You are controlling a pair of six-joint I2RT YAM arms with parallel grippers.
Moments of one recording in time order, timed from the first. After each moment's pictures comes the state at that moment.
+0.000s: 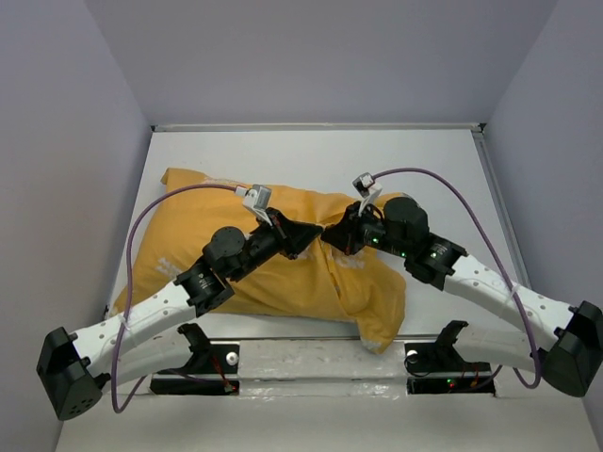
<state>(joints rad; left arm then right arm) -0.89 0.89 0.63 0.29 0.00 -0.71 0.79 1.07 0.86 -0.03 -0.20 0.48</state>
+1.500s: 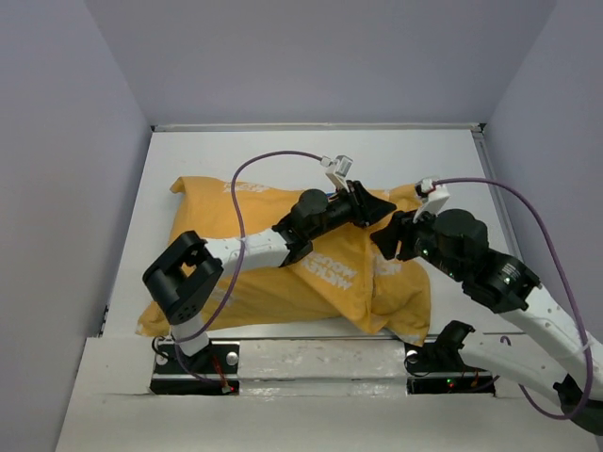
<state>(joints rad) -0.92 1.67 1.01 0.78 0.17 -0.88 0.79 0.74 1.00 -0.61 0.24 0.40</state>
